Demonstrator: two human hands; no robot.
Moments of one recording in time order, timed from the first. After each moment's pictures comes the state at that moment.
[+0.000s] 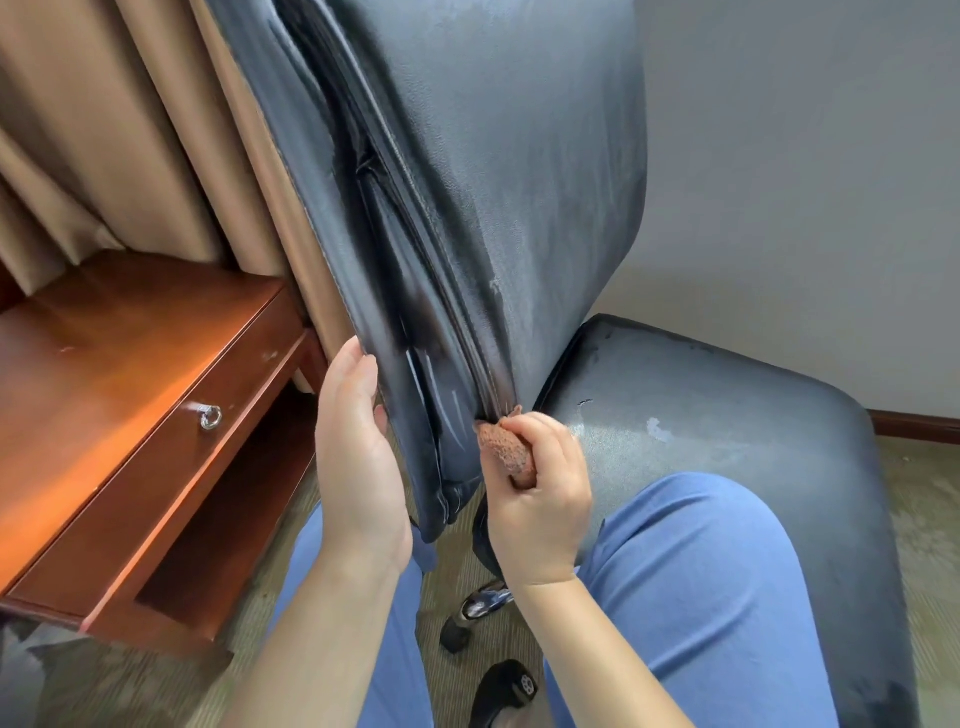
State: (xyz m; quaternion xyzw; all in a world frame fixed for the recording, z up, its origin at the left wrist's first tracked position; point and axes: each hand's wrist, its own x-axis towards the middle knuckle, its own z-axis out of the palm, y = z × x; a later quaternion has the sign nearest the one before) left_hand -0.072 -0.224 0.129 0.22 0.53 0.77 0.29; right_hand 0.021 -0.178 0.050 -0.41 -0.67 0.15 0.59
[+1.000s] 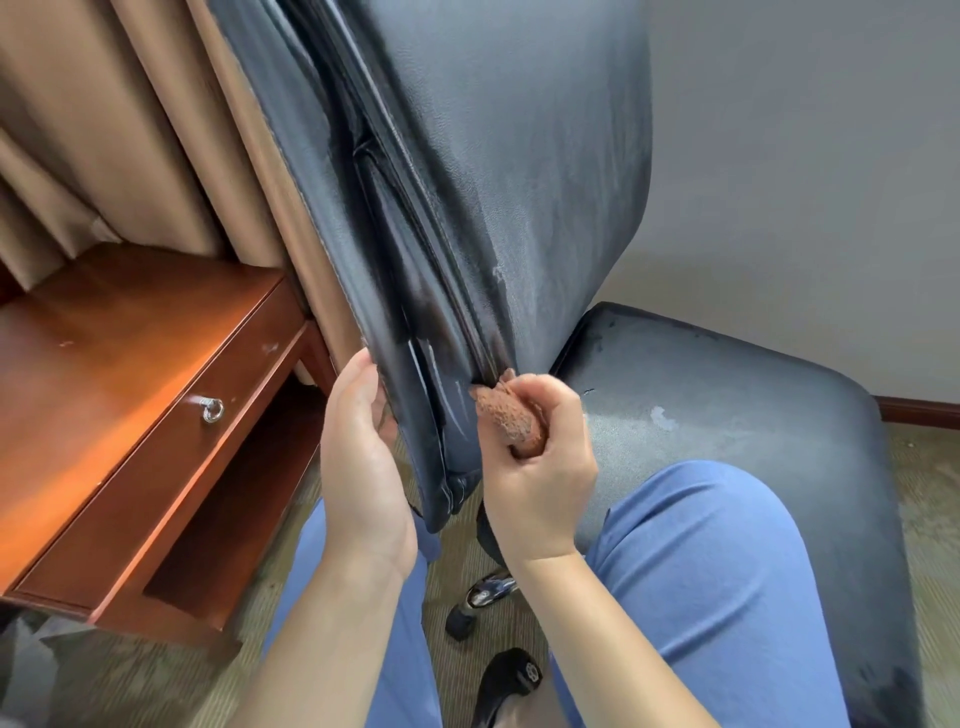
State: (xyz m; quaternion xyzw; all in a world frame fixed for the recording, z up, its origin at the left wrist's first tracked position) left_hand -0.063 -0.231 0.136 0.17 0.54 0.77 0.31; right_hand 0.009 -0.180 0.073 -0.41 -0.62 0.20 0.64
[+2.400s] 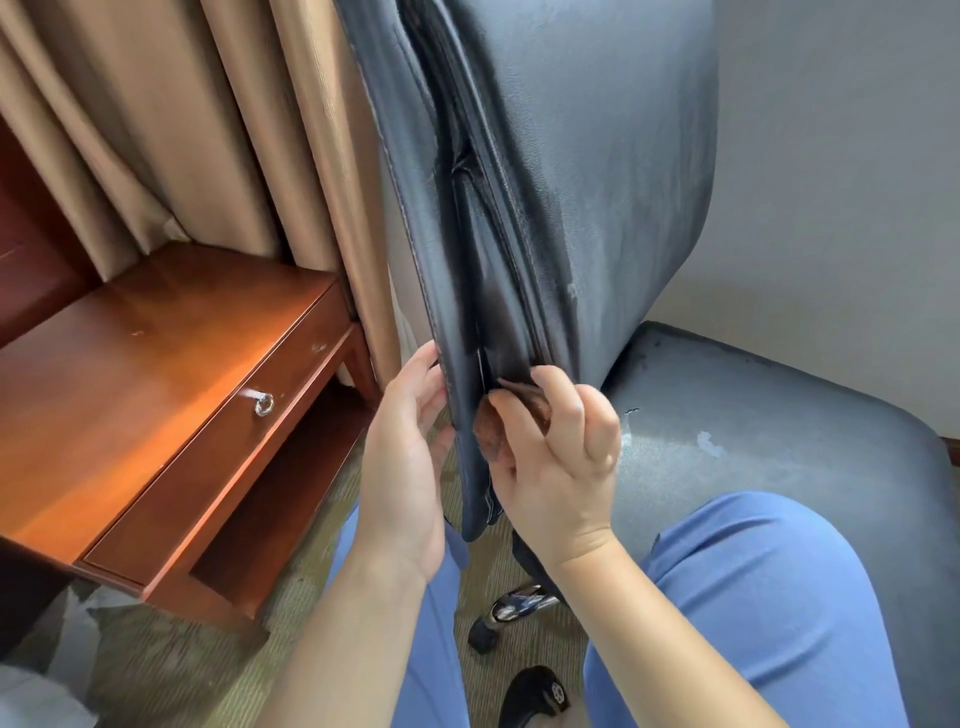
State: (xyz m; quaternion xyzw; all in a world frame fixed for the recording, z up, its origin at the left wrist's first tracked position) left_hand -0.079 -0.244 0.152 0.22 0.54 0.71 0.39; right_hand -0.005 -0.167 0.075 -0.31 -0.78 -0.14 0.52
